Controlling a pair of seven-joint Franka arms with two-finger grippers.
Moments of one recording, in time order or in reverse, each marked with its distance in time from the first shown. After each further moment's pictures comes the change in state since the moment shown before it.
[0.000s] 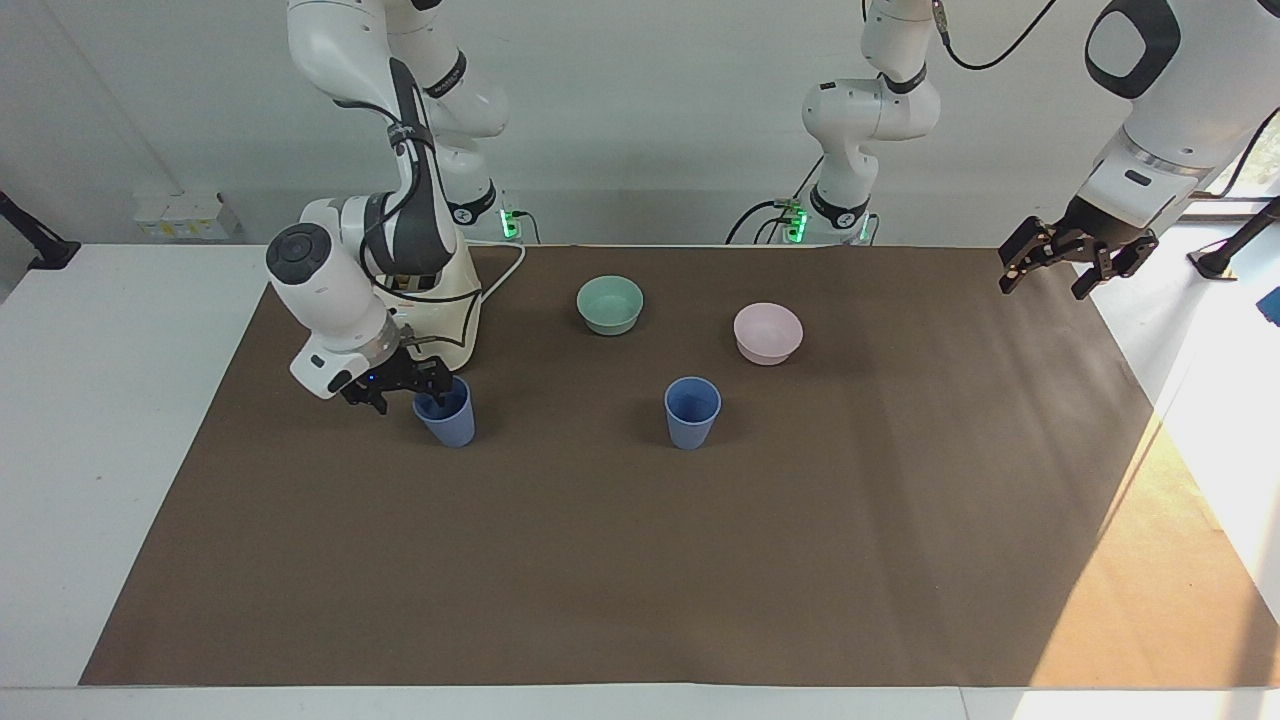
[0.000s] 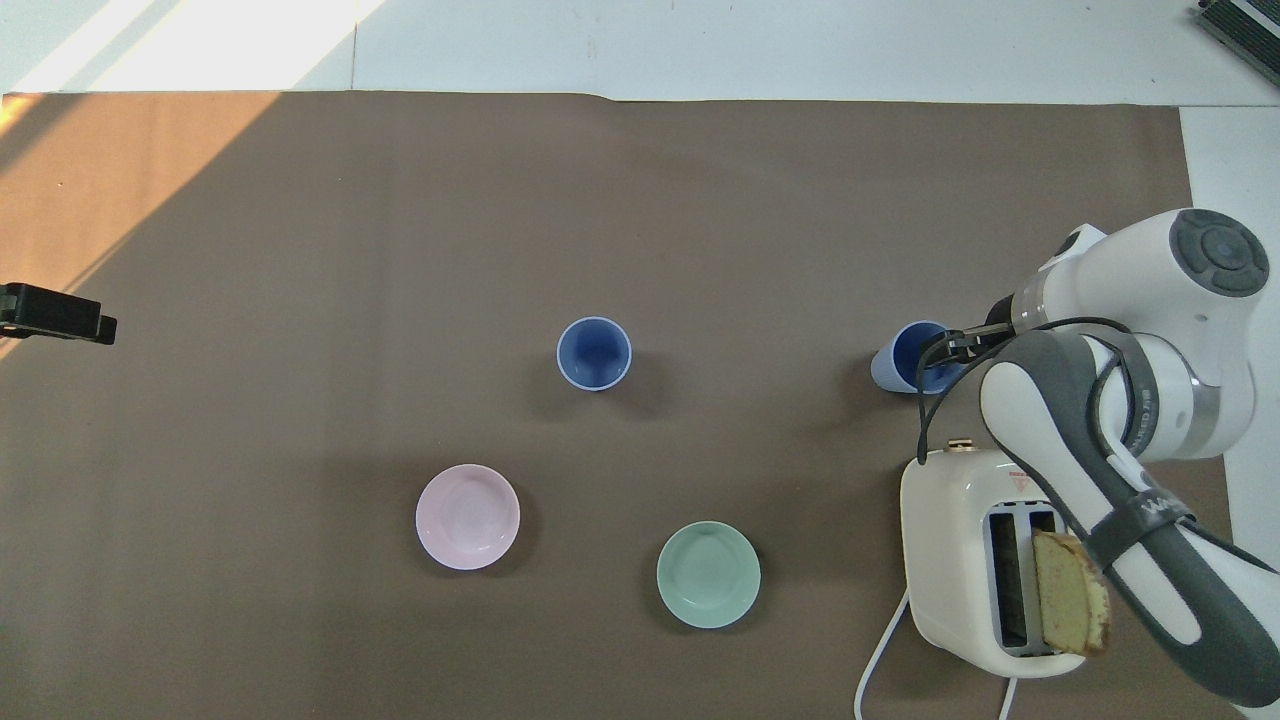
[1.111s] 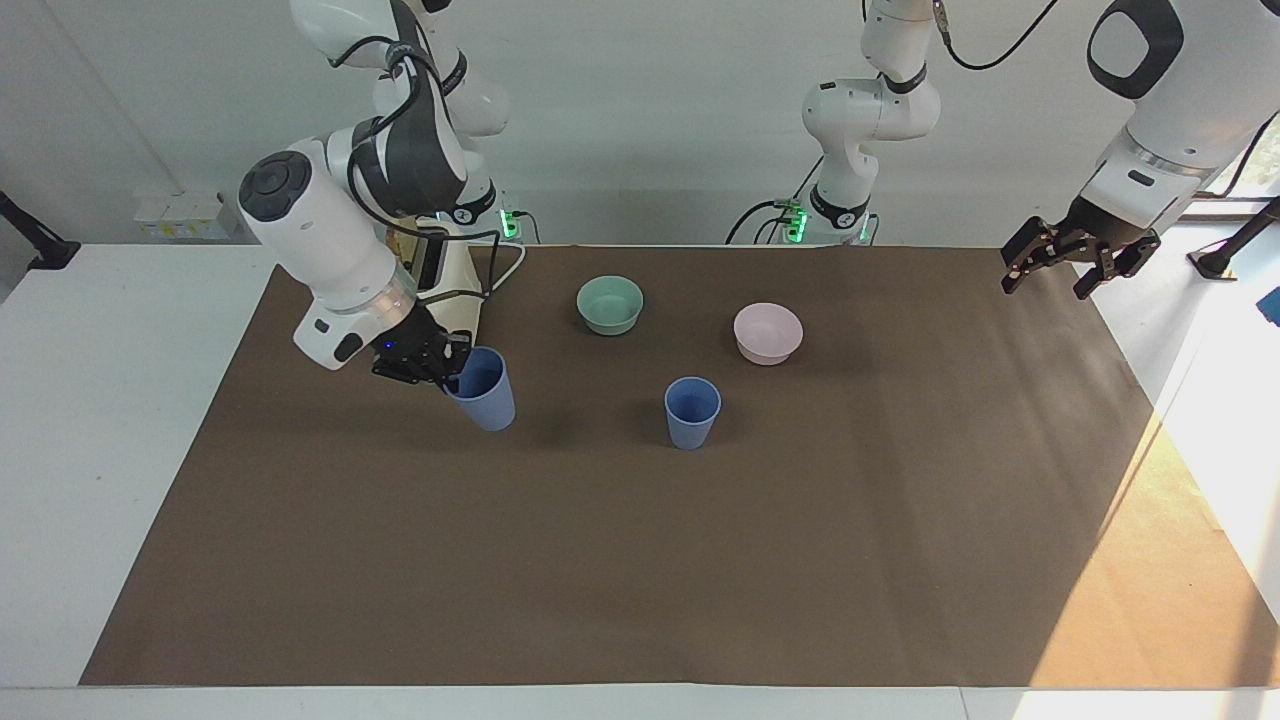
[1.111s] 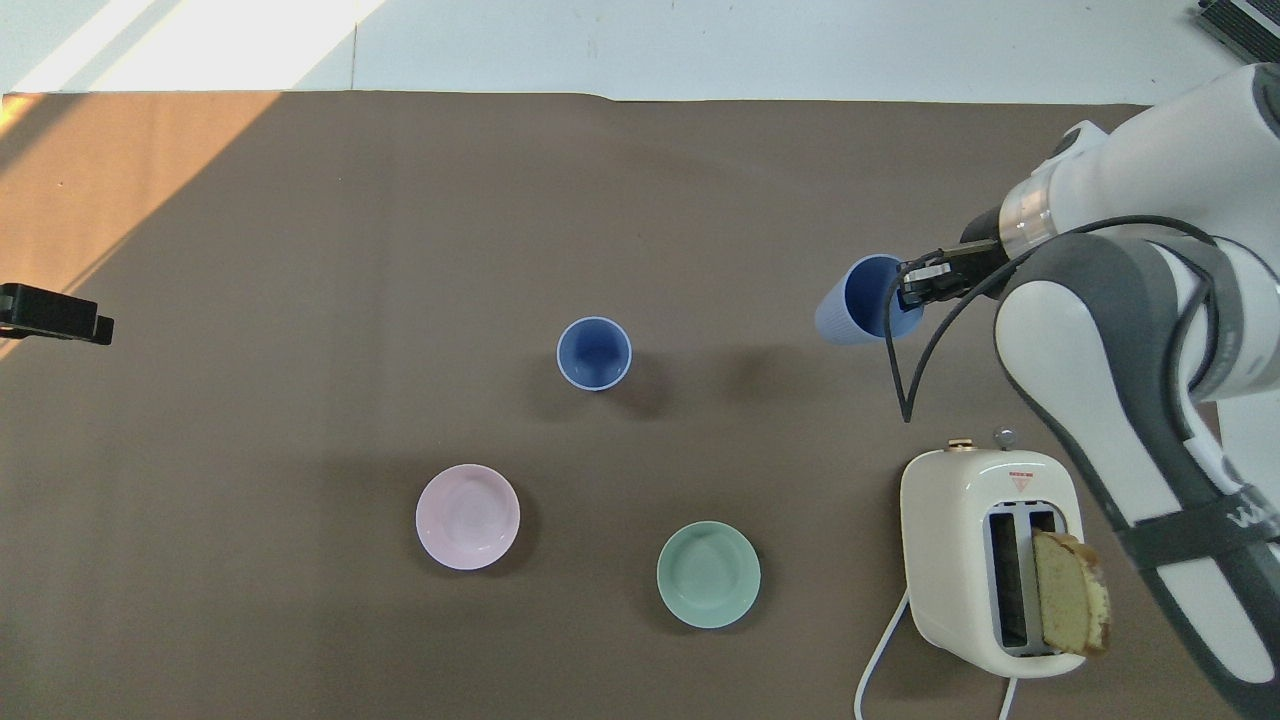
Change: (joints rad) left arm 0.000 0.000 0.003 -0.001 0.000 0.000 0.000; right arm 0.115 0.037 0.034 0.378 0.137 -0.293 0.094
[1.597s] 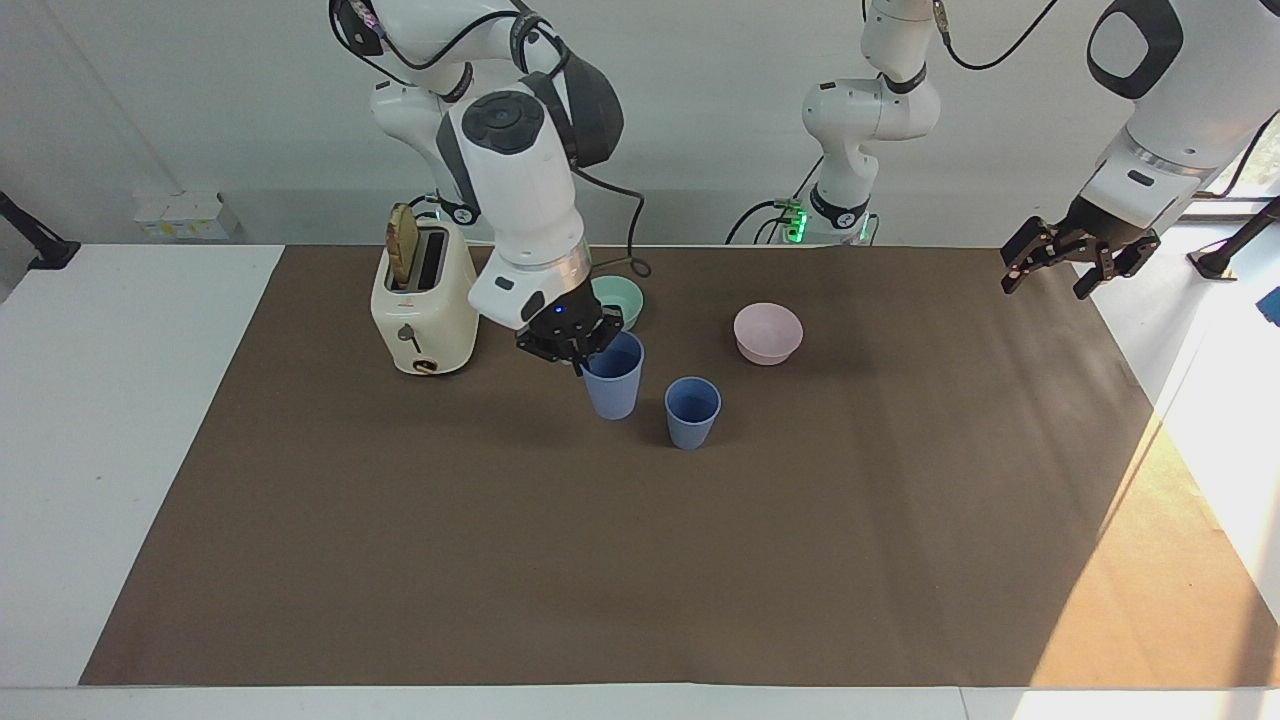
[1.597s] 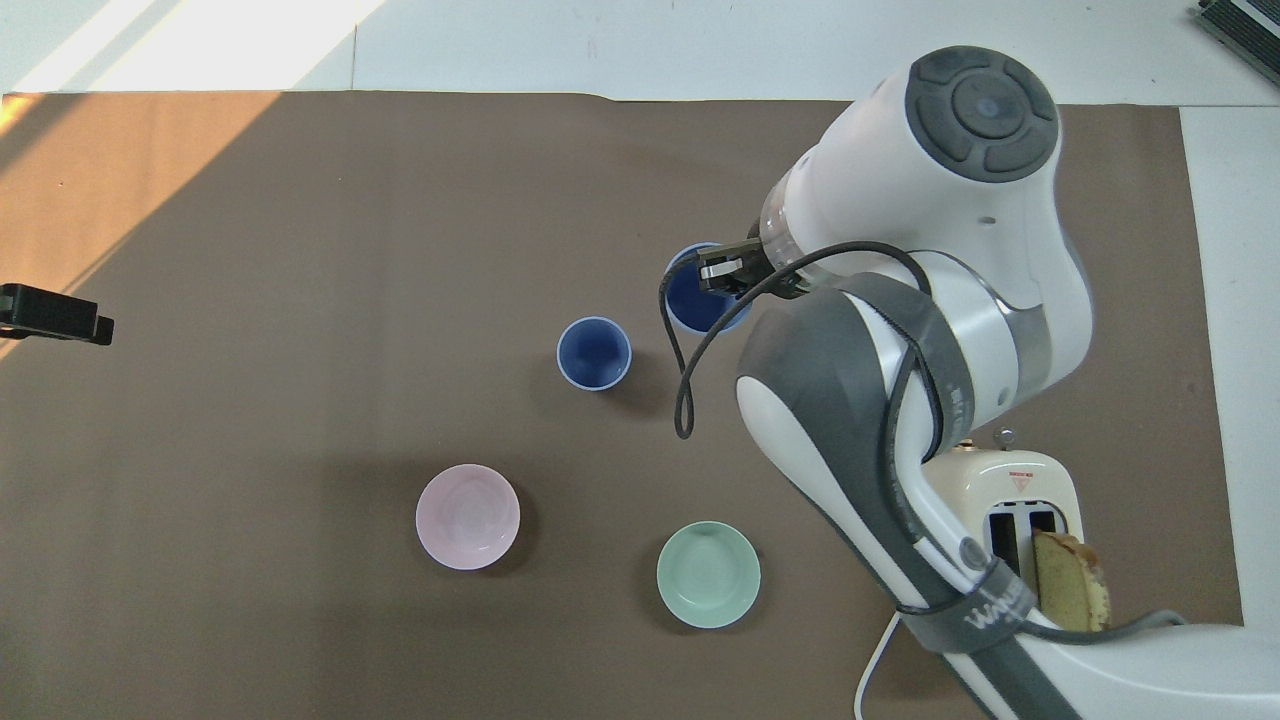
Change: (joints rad) left arm 0.000 0.000 0.000 -0.001 0.000 0.000 0.000; right arm 0.299 0.126 0.003 0.259 -0.138 -0.035 0.329
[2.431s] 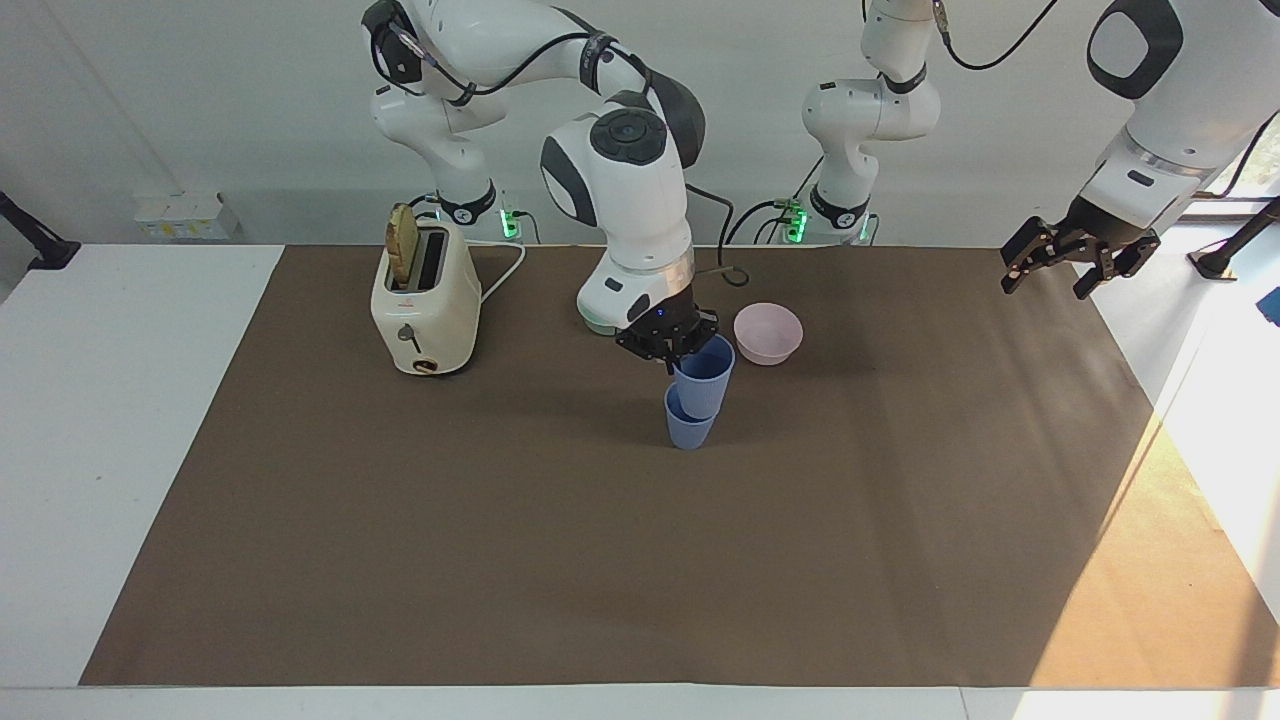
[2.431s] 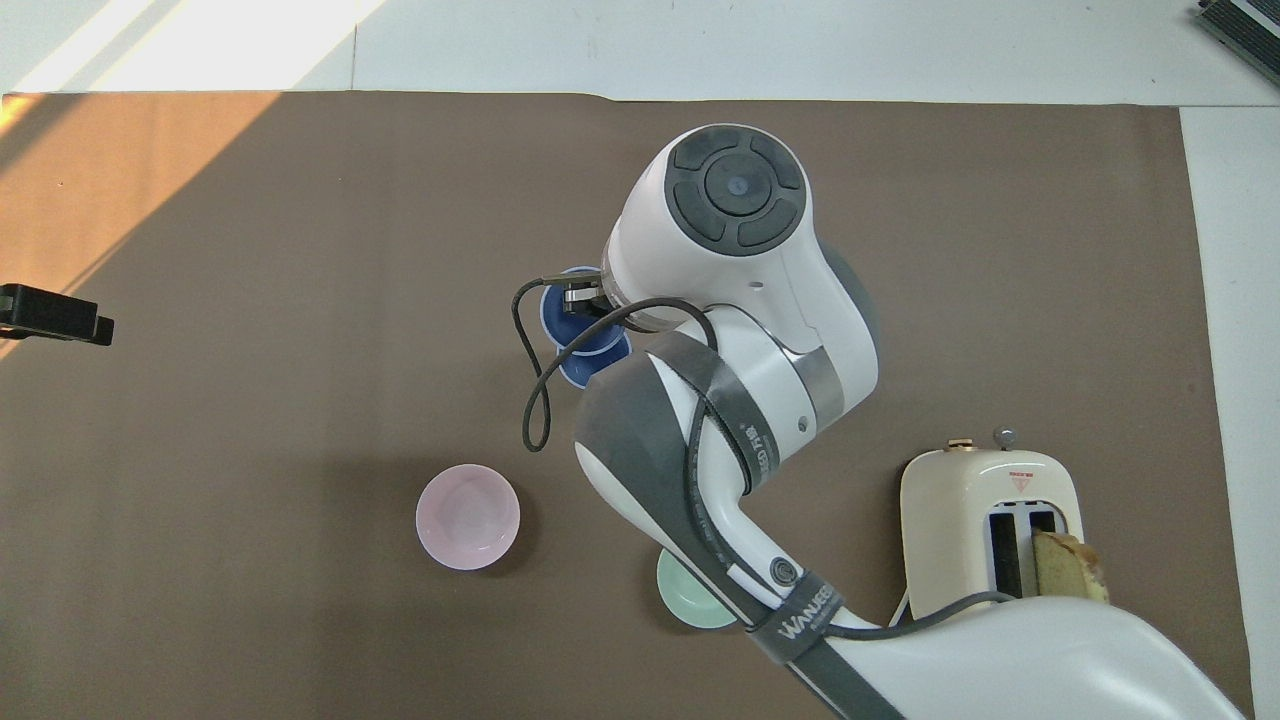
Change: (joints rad) left arm 0.000 -0.001 0.000 -0.001 0.000 0.000 0.000; right arm 0.142 0.124 0.000 0.052 -0.031 0.091 0.244
